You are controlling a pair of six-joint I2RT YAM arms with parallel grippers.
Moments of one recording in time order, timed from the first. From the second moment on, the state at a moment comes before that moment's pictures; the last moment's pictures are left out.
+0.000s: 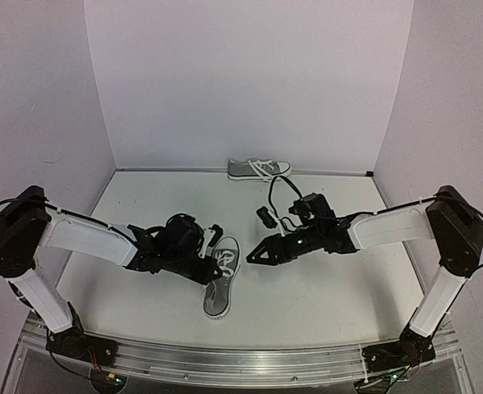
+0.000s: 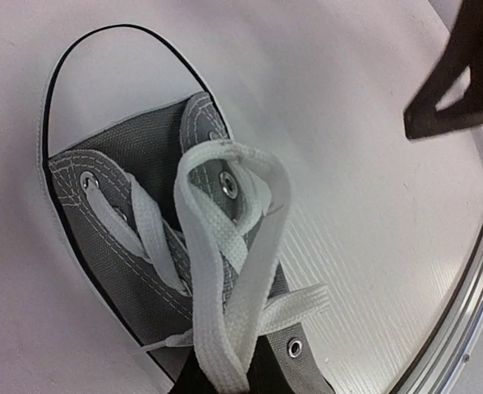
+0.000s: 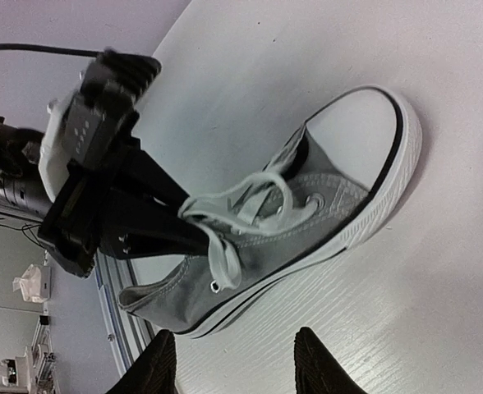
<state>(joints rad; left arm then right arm) -0.98 1.64 0.82 -0.01 0.10 -0.49 0.74 1.74 0.94 0.11 -0.65 0.42</state>
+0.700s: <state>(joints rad) -0.43 1.95 1.32 -0.11 0.26 -0.16 0.70 1.67 0.94 0.08 -0.60 0.41</state>
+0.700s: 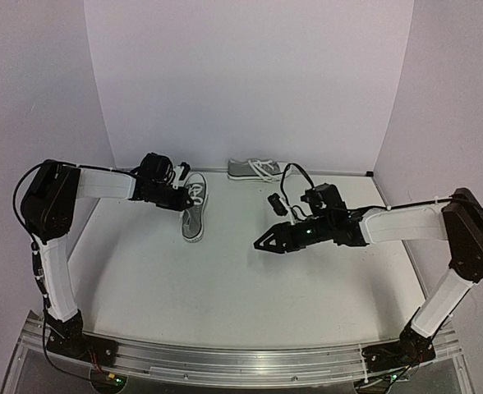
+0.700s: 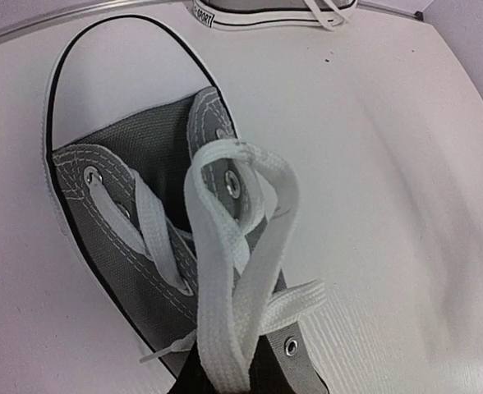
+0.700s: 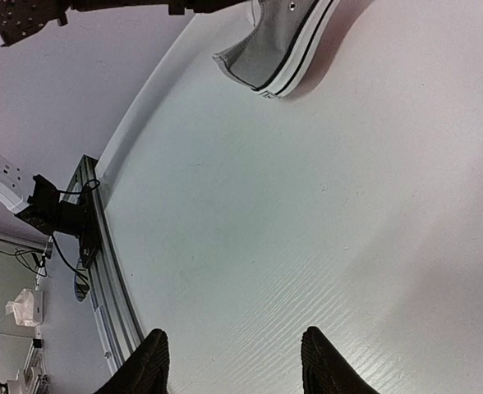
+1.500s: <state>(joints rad) -0.42 1.61 1.10 -0.09 0.25 -0.39 0.69 1.42 0.90 0.10 -0.45 0.36</state>
